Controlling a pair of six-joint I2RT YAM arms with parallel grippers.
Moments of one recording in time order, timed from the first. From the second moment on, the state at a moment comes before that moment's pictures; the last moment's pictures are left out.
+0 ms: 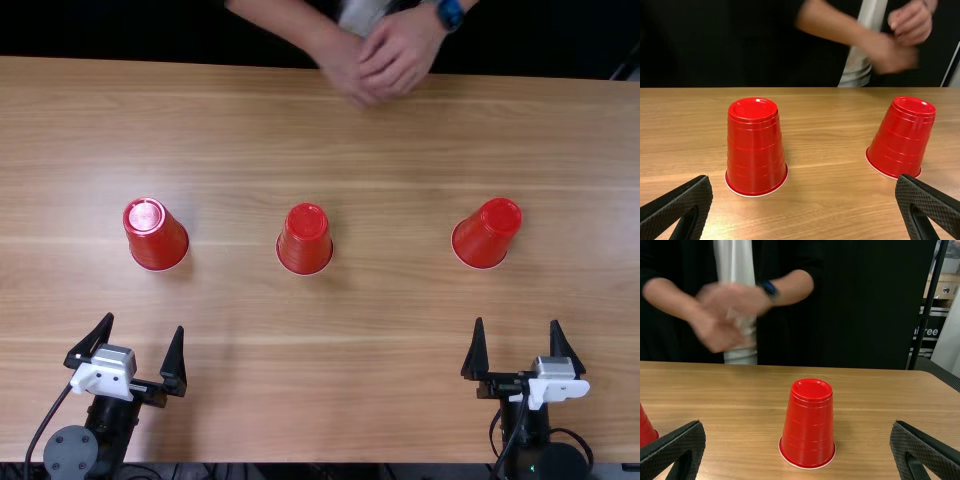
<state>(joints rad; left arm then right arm) 0.01 0.01 0.02 -0.06 0.21 -0.08 -0.04 0.01 0.03 0.07 -0.02 -0.08</state>
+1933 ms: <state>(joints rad) 0.01 0.63 0.92 -0.65 -0.09 -0.08 -0.05 0.54 0.76 -0.34 -0.03 -0.08</state>
